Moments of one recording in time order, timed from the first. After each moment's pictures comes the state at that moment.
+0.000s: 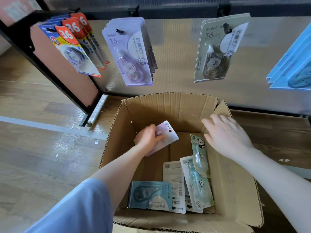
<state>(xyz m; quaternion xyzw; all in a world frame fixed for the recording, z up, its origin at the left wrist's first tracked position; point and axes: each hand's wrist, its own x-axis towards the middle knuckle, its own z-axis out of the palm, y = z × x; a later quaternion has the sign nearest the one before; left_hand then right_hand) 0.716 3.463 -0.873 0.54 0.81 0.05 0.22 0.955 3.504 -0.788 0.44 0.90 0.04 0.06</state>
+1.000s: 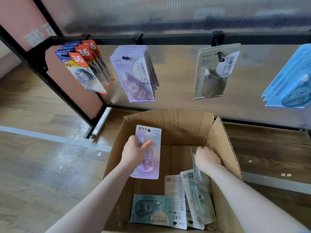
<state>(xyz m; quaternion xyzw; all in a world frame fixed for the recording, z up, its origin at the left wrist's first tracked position) 0.705 3.425 -0.800 0.32 0.84 0.31 0.31 0.911 3.506 -0.850 0.59 0.76 -0.21 0.16</state>
